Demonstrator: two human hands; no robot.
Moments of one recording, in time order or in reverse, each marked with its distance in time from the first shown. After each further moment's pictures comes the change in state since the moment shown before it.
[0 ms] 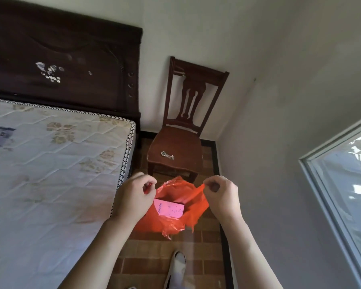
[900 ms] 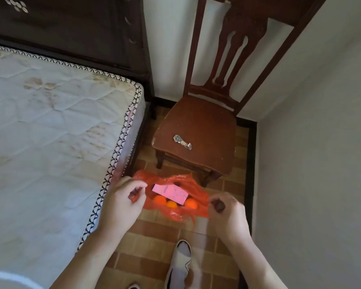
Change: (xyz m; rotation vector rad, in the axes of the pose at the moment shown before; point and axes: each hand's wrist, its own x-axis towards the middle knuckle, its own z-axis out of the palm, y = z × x) left_hand 0.118 -0.182 0.231 0.031 0.033 -0.163; right_hand 0.190 0.212 0.198 0.009 -0.337 0.025
